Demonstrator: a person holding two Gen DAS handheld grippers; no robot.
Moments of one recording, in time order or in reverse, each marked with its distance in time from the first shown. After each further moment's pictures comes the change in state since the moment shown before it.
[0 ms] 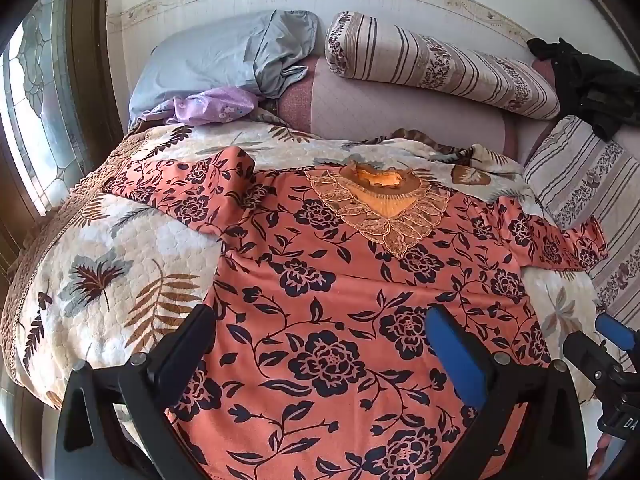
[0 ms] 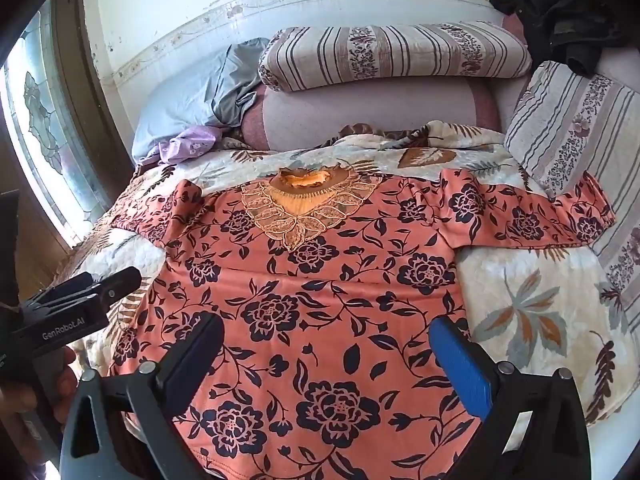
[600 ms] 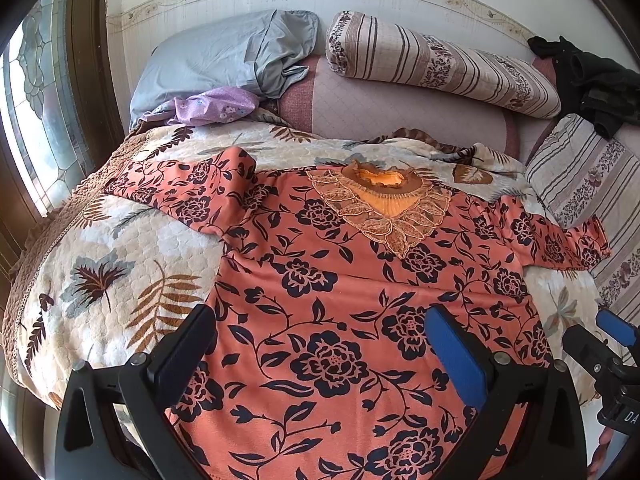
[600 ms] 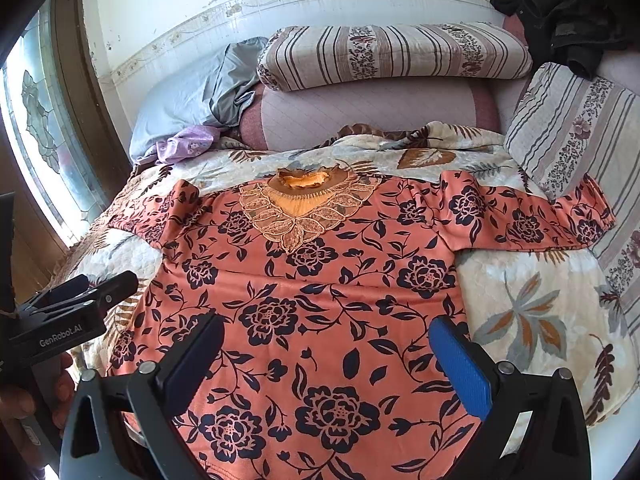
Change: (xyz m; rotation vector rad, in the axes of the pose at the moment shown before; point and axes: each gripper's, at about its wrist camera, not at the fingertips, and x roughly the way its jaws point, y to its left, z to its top) left arm 0.002 0.001 0.000 0.004 0.001 0.005; right arm 0.004 0.000 0.002 -0.003 -0.011 -0.006
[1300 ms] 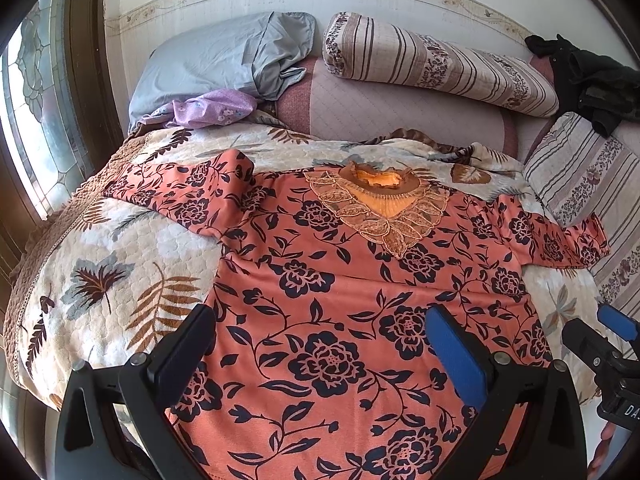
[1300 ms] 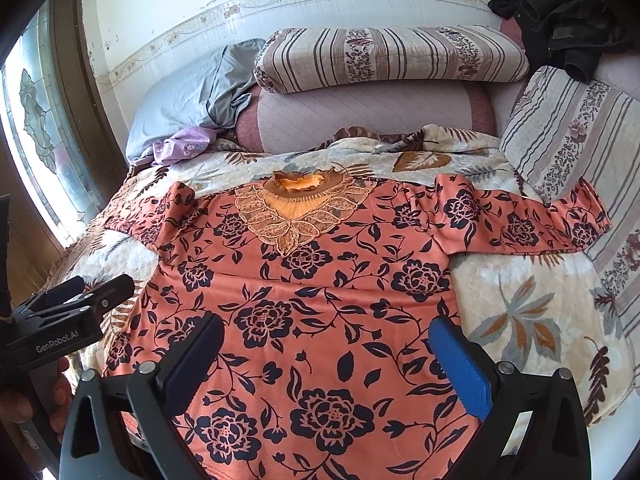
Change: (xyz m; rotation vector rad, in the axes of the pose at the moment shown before) left arm -0.002 -0.004 0.001 0.008 -0.002 0.000; right arm -0.001 -0.001 0.002 -0.015 0.010 -0.035
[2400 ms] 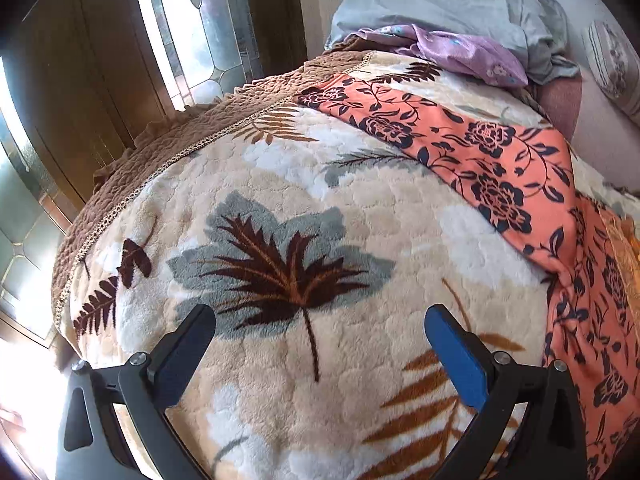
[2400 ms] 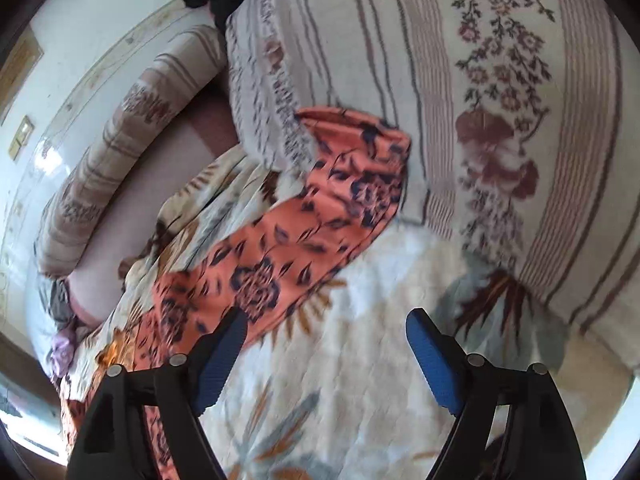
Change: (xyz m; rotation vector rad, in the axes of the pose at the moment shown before) left arm 0.127 0.254 -0.006 -0.414 0.128 0.495; right arm 0.076 -0.406 0.022 0.719 -0.101 -0.231
